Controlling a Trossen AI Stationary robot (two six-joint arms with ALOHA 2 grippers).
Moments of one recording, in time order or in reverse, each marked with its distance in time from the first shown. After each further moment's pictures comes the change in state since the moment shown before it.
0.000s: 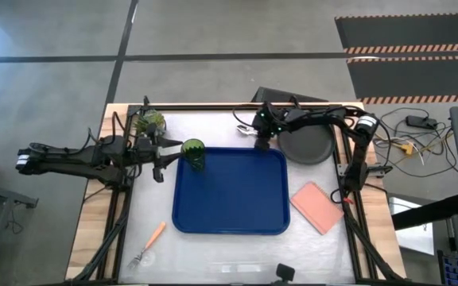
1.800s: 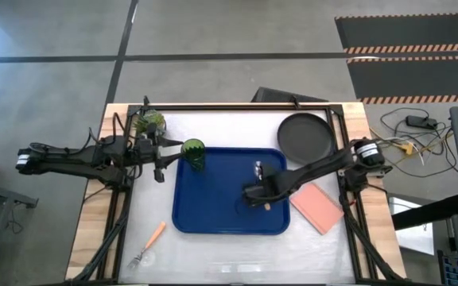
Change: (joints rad) left arm 0.000 0.008 0.000 0.000 0.000 0.082; right arm 0.833 -0.022 0.267 -0.742 0.448 1.929
